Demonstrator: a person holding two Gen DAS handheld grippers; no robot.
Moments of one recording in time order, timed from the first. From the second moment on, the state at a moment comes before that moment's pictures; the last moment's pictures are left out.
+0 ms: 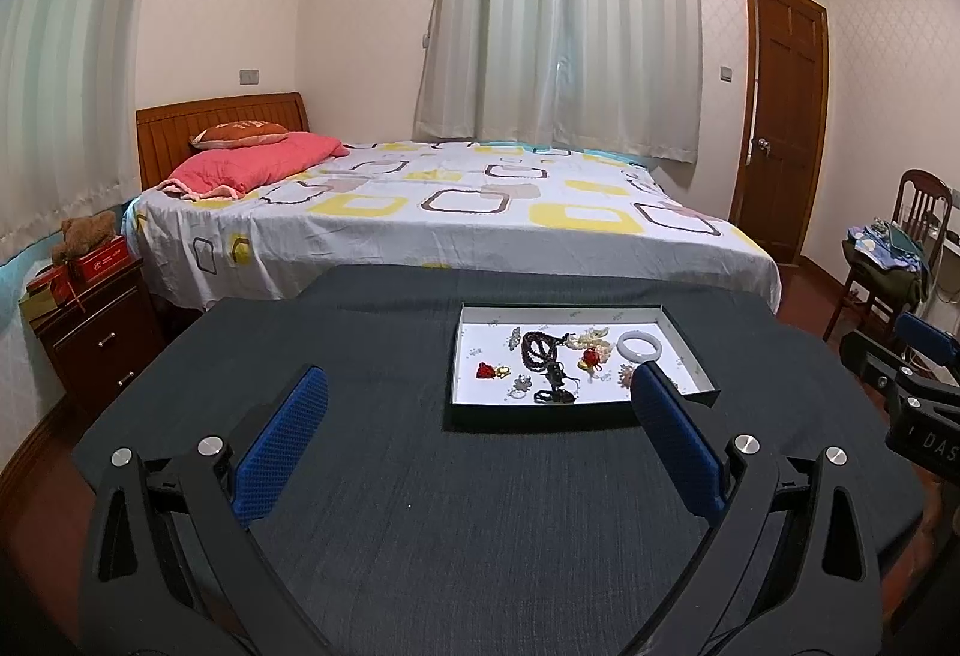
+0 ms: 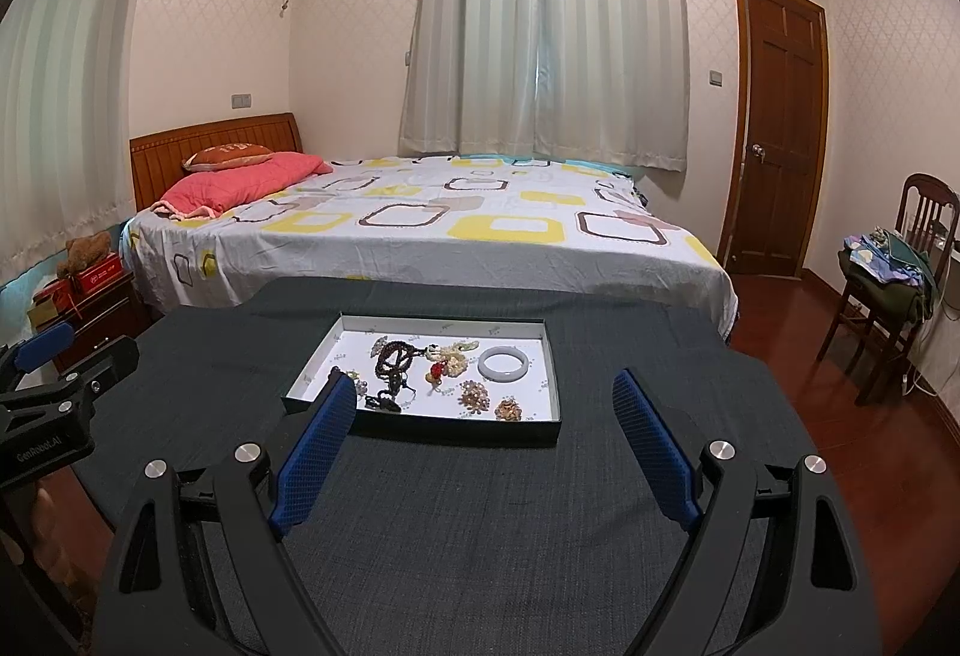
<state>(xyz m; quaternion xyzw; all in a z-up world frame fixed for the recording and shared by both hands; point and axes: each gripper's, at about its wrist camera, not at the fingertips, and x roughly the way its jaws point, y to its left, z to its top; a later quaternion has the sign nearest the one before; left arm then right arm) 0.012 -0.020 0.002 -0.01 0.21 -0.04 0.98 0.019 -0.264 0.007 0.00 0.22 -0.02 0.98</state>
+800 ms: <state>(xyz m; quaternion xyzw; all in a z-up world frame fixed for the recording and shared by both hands) 0.009 -0.026 0.000 0.00 0.21 -0.04 0.98 0.018 -0.262 0.008 0.00 0.22 -0.02 0.98</state>
